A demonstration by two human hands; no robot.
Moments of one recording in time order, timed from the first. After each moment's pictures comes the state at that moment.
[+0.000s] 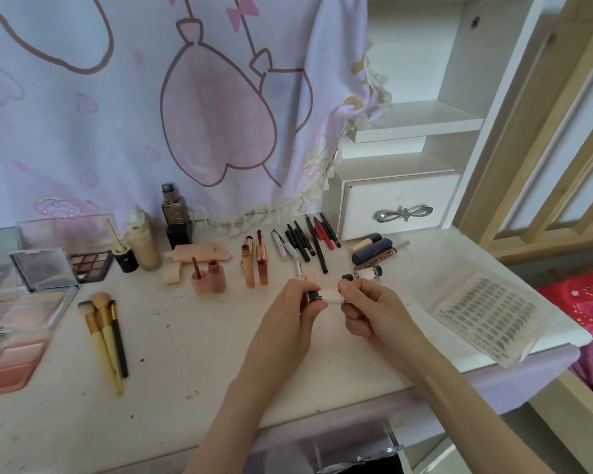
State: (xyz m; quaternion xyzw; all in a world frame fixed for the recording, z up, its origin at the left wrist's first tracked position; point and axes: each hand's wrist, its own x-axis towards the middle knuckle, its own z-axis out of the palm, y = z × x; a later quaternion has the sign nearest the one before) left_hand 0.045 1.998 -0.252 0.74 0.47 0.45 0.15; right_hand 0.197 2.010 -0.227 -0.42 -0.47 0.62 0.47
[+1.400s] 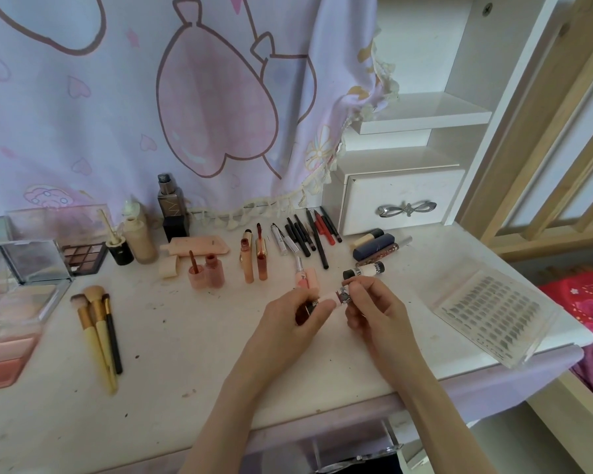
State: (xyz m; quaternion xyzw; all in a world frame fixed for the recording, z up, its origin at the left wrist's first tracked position) left_hand 0.041 2.004 -0.254 0.71 0.50 0.40 0.28; right_hand 0.192 2.001 -0.247 -0.41 -0.50 0.51 0.56
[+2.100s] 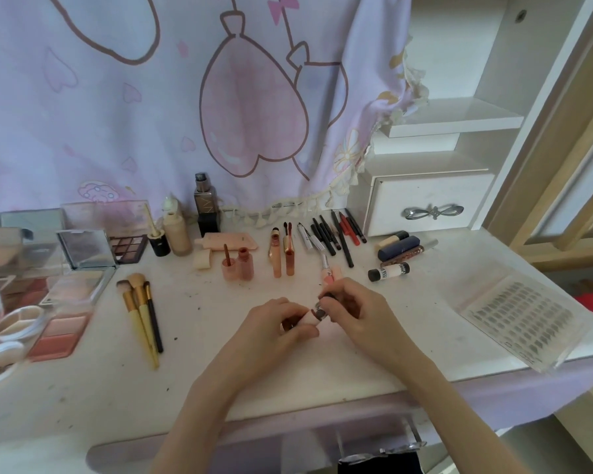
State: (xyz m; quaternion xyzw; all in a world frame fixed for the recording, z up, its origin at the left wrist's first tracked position) left_hand -0.012 1.974 -0.234 0.75 0.55 0.28 0.25; right_hand 0.158 1.998 -0.234 -0.41 -0.74 0.34 0.40
